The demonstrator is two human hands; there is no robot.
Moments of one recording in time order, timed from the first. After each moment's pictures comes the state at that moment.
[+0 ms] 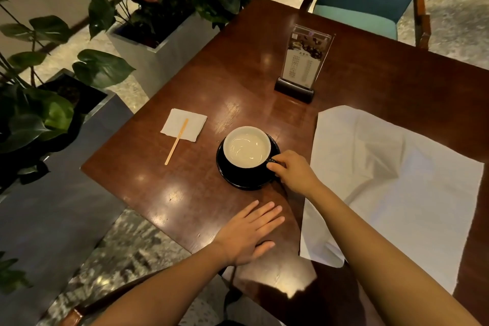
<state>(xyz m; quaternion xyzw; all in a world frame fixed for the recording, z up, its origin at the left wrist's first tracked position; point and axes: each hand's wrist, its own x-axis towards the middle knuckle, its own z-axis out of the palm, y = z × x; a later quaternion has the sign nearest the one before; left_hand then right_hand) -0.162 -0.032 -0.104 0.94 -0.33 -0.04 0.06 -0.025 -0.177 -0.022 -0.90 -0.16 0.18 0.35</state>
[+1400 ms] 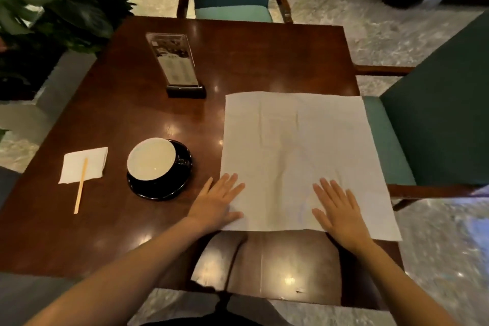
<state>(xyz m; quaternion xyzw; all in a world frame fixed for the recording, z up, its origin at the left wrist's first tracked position) -0.106 -0.112 -0.076 0.92 -0.36 -0.13 -0.01 -0.228 -0.428 -0.089 -0.99 0.04 0.08 0.11</state>
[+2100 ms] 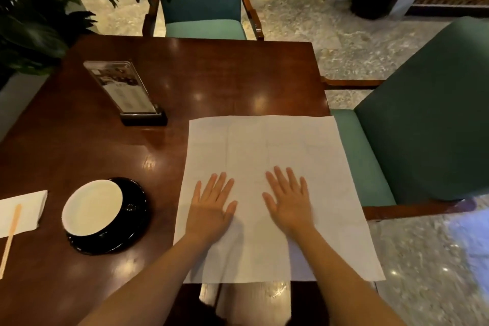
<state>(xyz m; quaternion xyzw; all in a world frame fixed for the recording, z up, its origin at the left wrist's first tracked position) -0.058 -0.207 -0.101 0.95 -0.27 -0.06 0.10 -0.114 -0.422 -0.102 -0.99 0.10 0.04 0.10</state>
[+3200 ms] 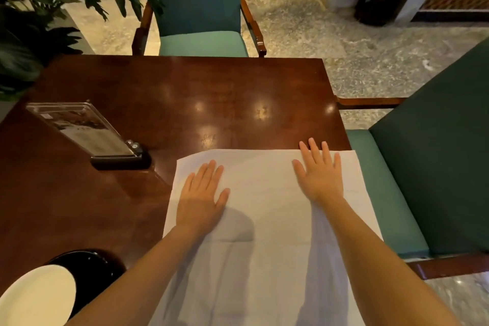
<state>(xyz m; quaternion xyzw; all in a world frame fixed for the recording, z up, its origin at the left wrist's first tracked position) 0.094 -0.246 -0.115 0.96 -0.24 0.02 0.13 0.054 -0.528 -0.092 -0.98 0.19 0.04 0.07</state>
